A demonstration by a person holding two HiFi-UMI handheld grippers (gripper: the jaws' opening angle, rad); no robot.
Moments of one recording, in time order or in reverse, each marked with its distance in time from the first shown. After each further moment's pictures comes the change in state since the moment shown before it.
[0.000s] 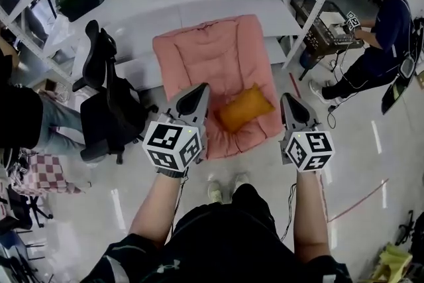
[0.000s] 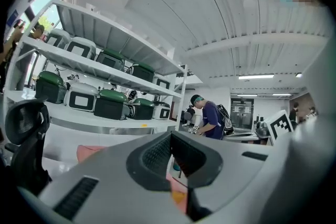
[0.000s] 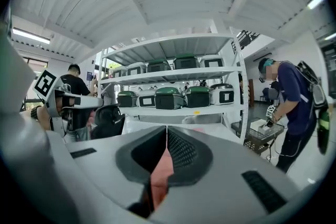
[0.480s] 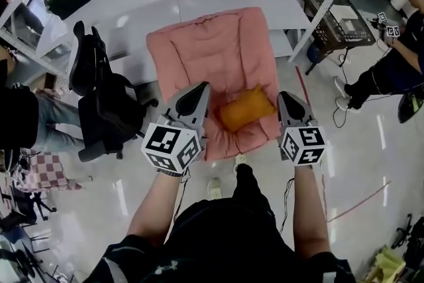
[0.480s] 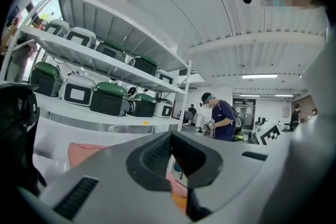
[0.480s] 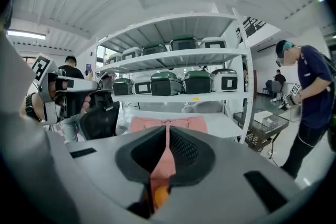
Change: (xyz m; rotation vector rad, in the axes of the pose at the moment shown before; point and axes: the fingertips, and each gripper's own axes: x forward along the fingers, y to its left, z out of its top) left arm 0.081 0.029 -0.020 -0.017 0.003 0.006; right arm 0.092 -0.055 -0.053 -0.004 0.119 0.025
